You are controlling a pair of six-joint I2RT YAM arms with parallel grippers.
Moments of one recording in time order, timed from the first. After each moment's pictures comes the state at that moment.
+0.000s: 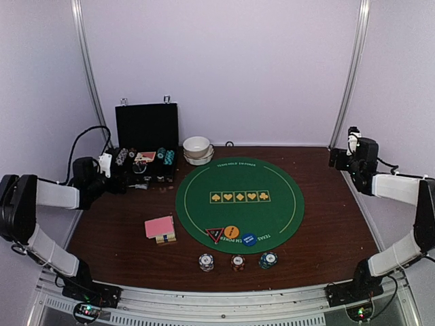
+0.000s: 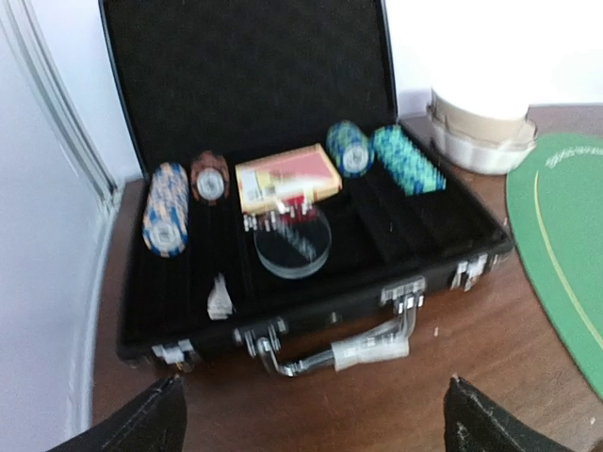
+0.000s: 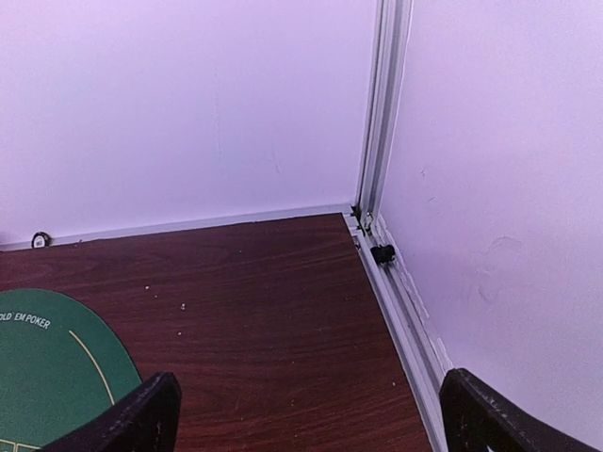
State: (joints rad) left arm 0.02 1.47 0.56 0.49 0.23 0.18; right arm -0.02 1.37 0.72 0.37 0.16 0.04
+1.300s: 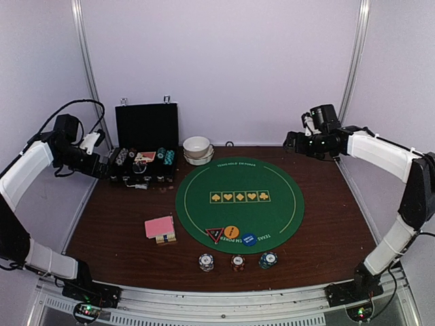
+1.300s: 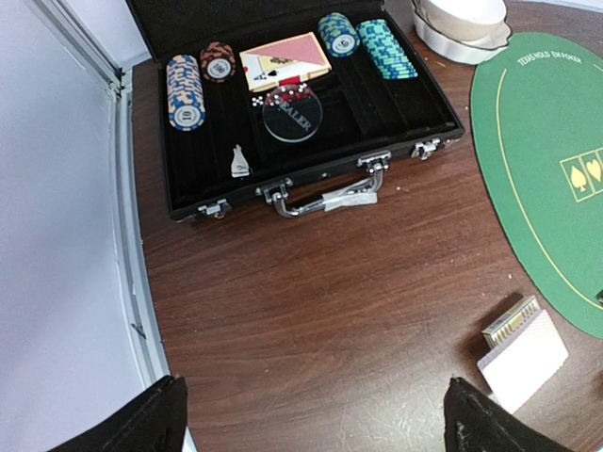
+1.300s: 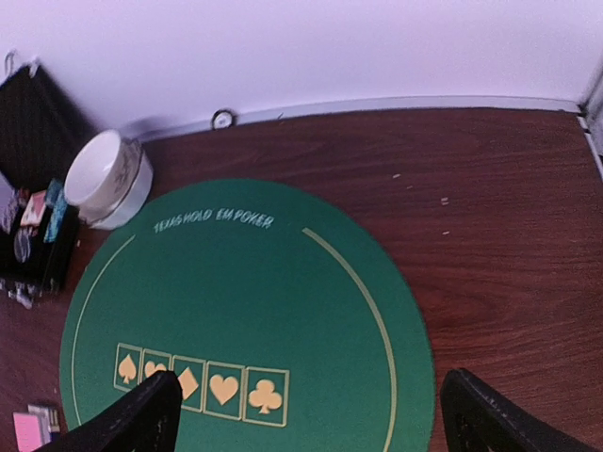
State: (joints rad) left arm 0.06 1.29 1.21 -0.84 0.18 0.29; right arm 0.30 1.59 1.33 -0.41 0.03 0.37
